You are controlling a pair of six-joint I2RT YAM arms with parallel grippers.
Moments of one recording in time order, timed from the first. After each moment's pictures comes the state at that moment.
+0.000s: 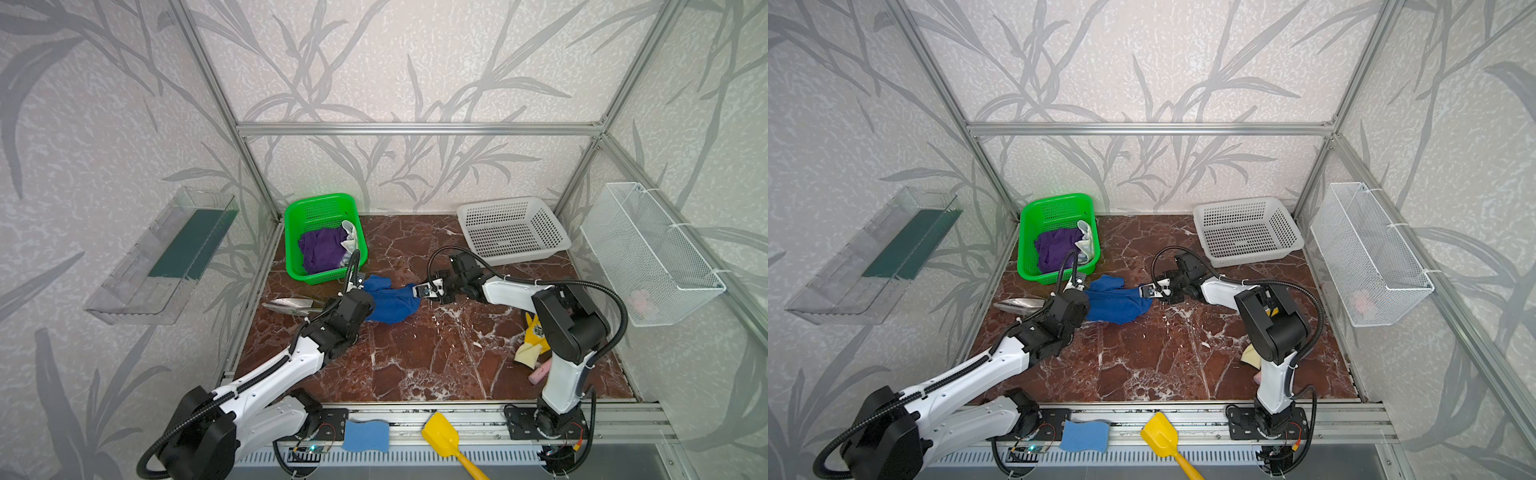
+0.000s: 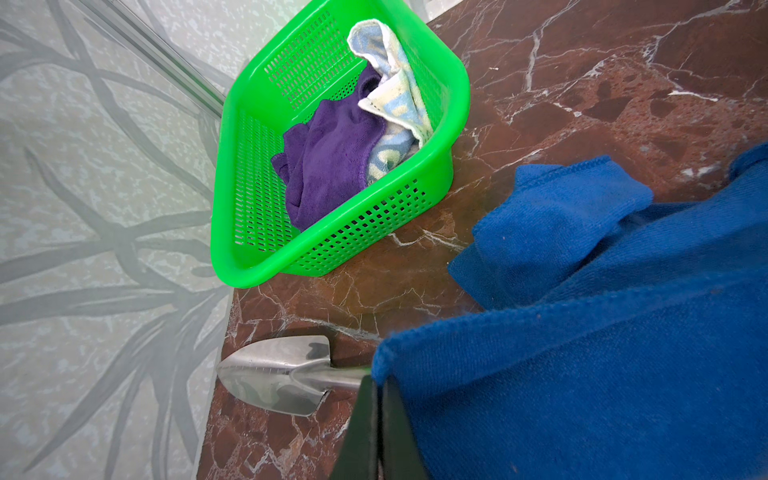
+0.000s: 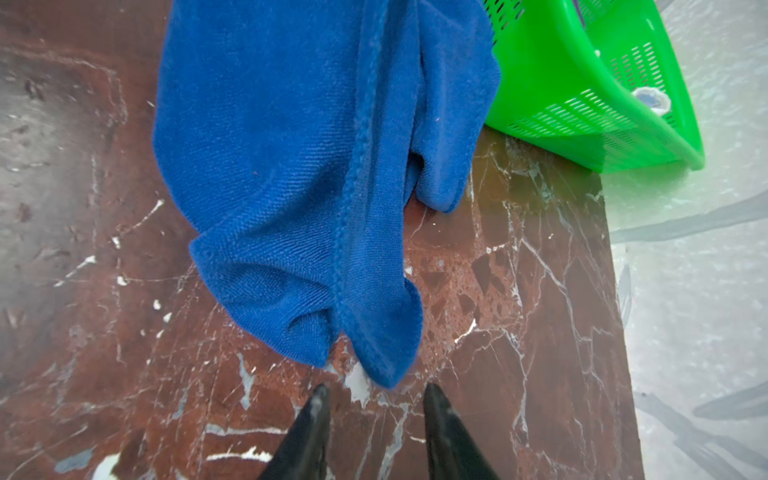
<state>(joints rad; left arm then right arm) -0.61 1.05 0.57 -0.28 -0.73 -0.02 0.51 1.89 1.07 0.02 -0.50 -1.24</state>
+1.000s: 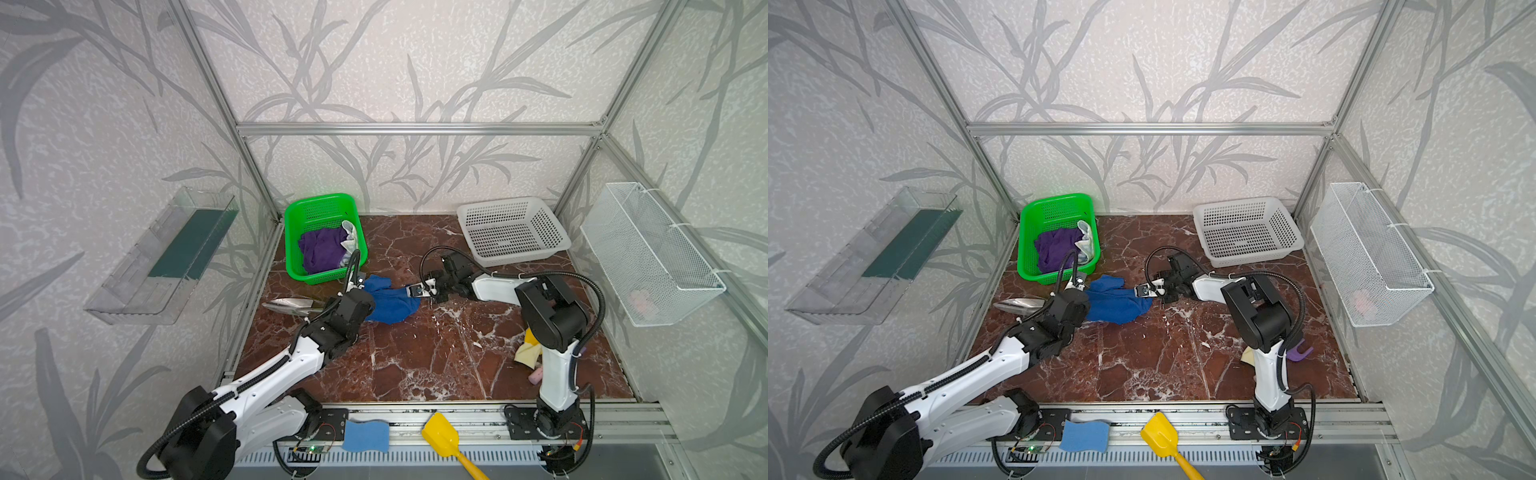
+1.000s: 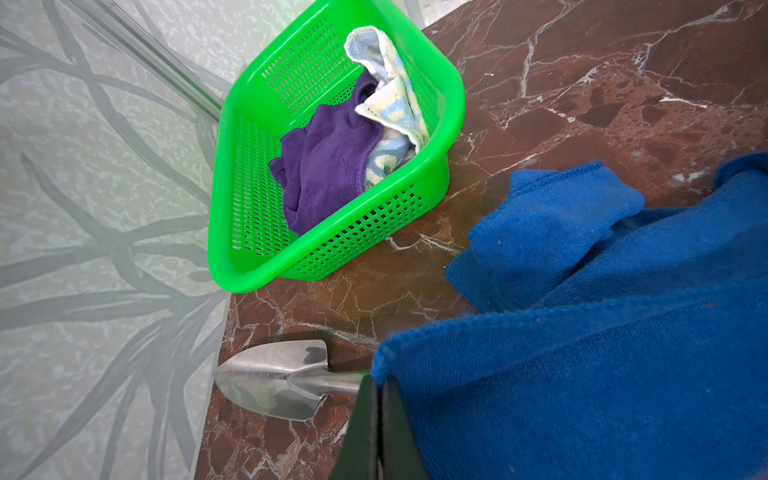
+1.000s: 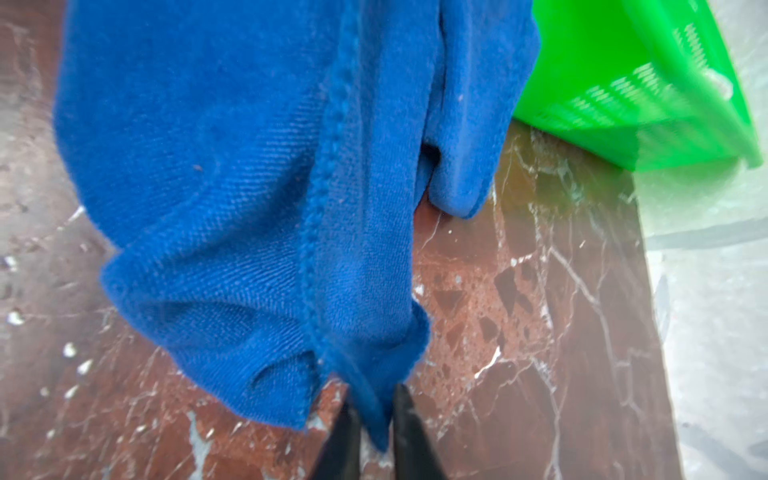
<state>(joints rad) -0.61 1.05 0.57 -0.26 -0.73 -0.01 0.54 2.01 1.15 0.04 -0.51 -1.21</state>
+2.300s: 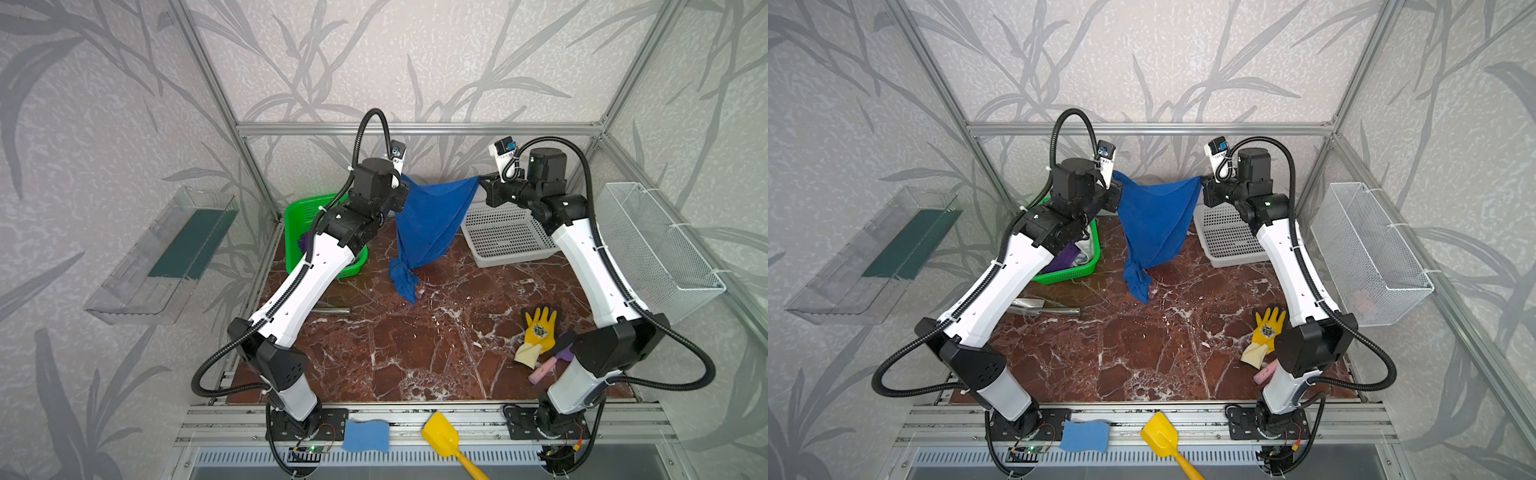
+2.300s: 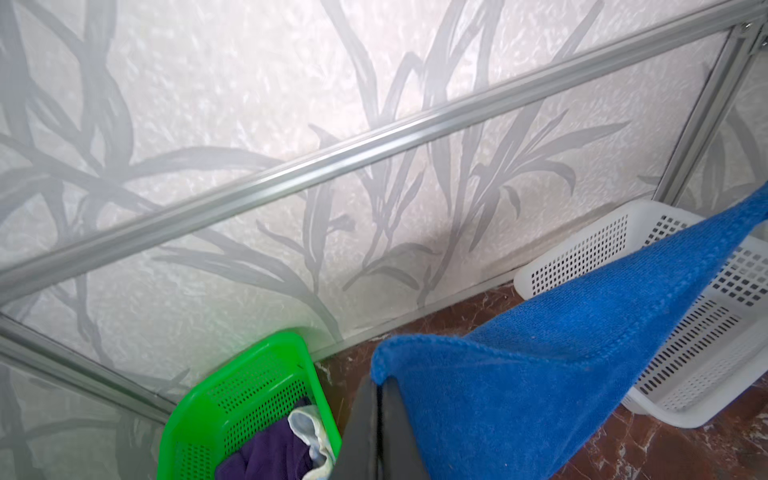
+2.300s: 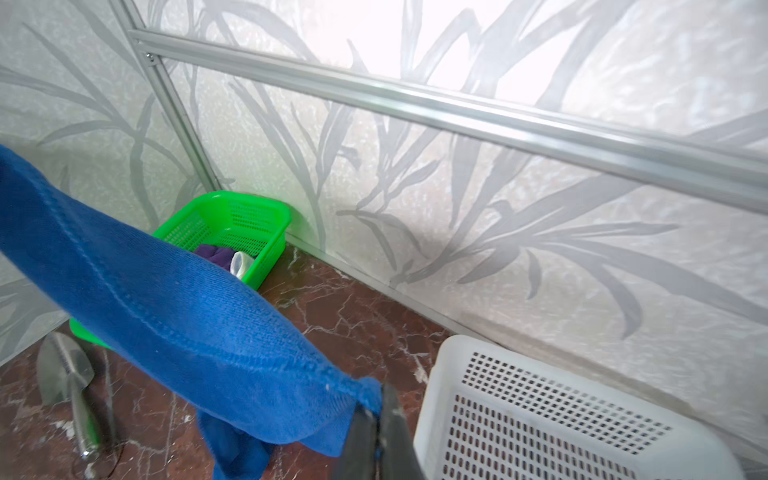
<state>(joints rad) -0.55 1.70 2.04 -0.57 -0.35 0.16 0.22 1.71 1.99 -0.59 -0.30 -0.11</state>
